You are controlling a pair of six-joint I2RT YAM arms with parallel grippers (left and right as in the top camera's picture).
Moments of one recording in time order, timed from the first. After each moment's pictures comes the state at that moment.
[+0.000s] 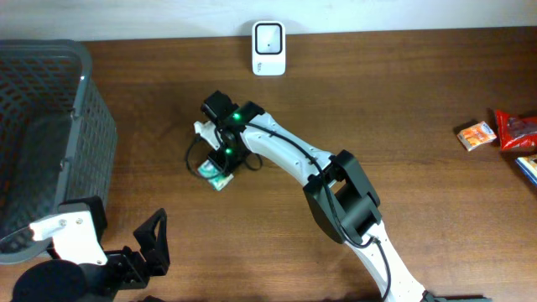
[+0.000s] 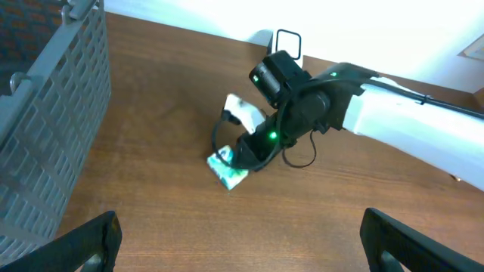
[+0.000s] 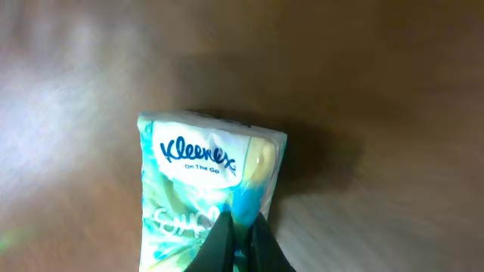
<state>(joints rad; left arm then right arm) -0.44 0.65 1.42 -1.33 -0.23 -0.47 0.72 2.45 2.08 -0.97 -0.29 -0.04</state>
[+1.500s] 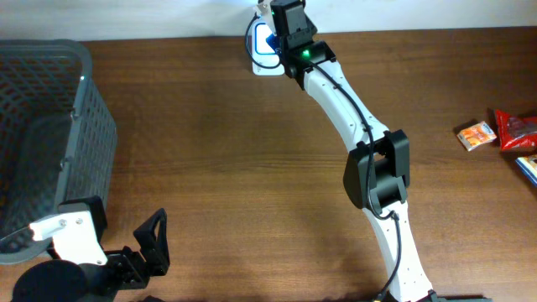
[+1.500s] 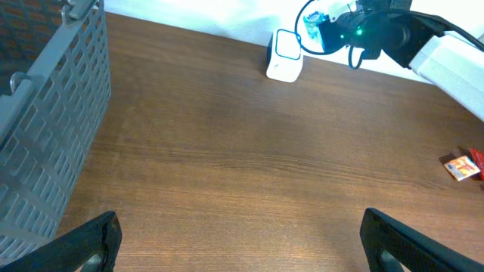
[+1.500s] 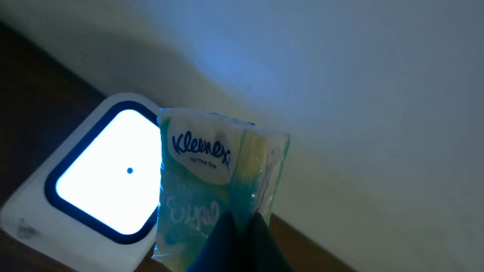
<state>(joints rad) -0.44 0.65 1.42 -1.33 -0.23 -0.47 0.39 2.52 2.41 -0.43 0.33 -0.46</state>
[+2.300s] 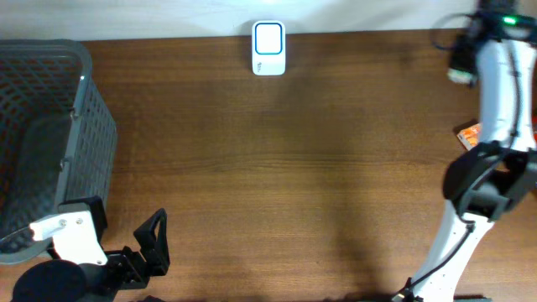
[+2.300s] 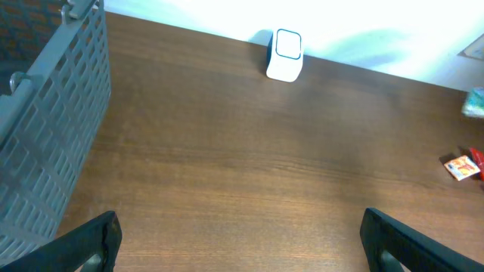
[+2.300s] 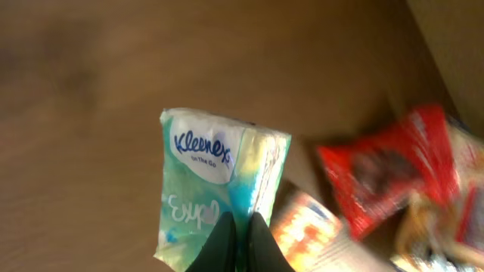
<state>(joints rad) -0.44 0.65 1.42 -1.33 -0.23 -0.47 -0.32 2.30 2.37 -1.18 0.29 0.13</state>
